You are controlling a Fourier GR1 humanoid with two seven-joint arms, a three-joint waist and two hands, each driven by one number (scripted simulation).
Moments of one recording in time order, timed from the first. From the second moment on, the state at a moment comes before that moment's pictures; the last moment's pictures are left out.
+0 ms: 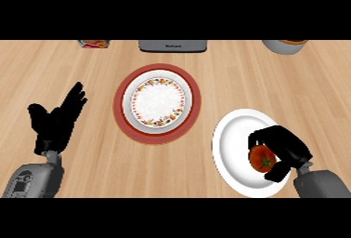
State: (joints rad) left arm -0.19 0.23 0.07 -1.39 0.04 0.01 0.17; right arm -0.16 -0.37 0.21 -1.23 0.94 0.12 -0.37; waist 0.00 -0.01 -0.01
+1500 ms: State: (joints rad) left arm -0.23 0.20 0.03 -1.36 0.03 -0.01 0.17; right arm -0.64 0.00 0.92 -1.46 1.02 -0.42 0.81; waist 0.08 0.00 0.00
